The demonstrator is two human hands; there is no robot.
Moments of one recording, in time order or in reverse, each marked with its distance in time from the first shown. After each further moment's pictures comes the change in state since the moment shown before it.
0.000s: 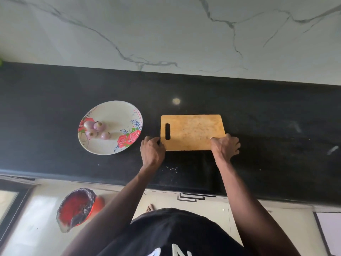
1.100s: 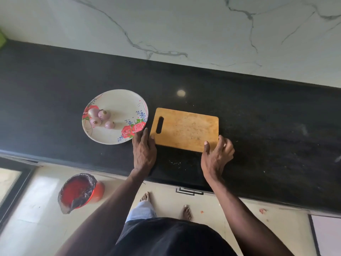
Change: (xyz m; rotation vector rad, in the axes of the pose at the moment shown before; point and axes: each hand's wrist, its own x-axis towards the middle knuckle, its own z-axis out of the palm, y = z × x) left_hand -0.017 -0.044 -0.007 -0.200 0.181 0.050; right_hand -0.055 0.037 0.039 0.099 0.213 -0.476
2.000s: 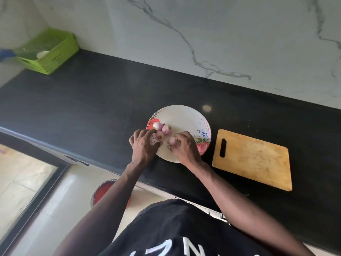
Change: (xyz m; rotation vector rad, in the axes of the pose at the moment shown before) left_hand 0.114 -0.146 -0.155 0.195 0.023 0.049; right_hand -0.064 -0.261 0.131 0.264 -0.651 -0.497
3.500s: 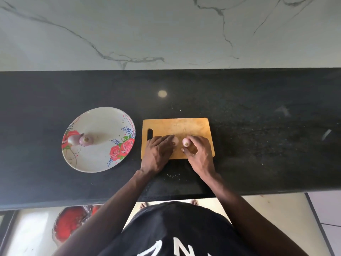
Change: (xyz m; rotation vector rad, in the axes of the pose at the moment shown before) left_hand -0.062 0.195 0.159 -0.186 -0.308 0.640; right_hand -0.130 0.187 -0.153 -0.024 0.517 0.208
